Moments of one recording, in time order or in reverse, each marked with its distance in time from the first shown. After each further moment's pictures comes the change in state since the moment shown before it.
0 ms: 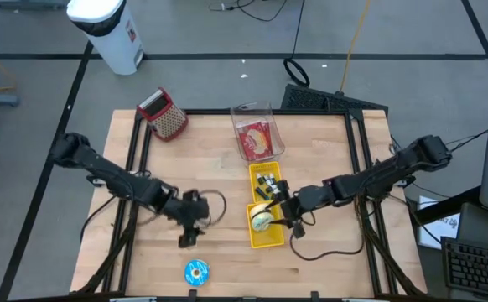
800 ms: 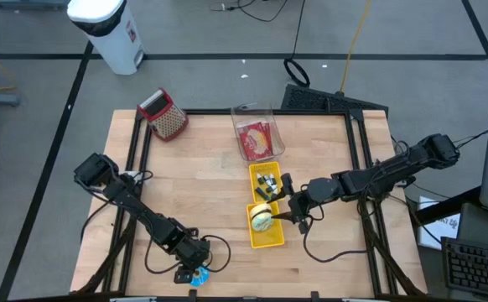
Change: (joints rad) left arm -0.225 0.435 0.003 0.220 0.196 -0.179; right arm -0.014 -0.109 0.000 0.002 0.004 -0.198
